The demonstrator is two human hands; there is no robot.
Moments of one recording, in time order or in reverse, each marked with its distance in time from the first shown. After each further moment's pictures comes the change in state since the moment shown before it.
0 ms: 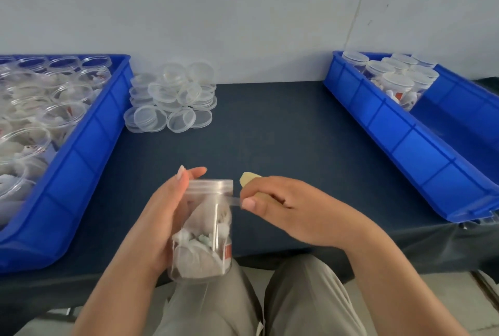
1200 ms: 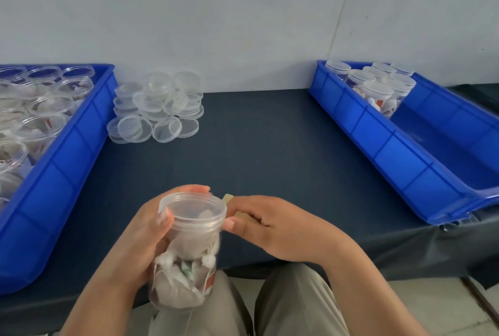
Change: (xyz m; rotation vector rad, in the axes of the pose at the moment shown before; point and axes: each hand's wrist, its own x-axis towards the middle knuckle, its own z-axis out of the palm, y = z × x) left_hand -0.003 0.000 -0.007 0.281 -0.213 0.266; right_hand 0.002 0.007 0.014 0.008 -0.076 0.069
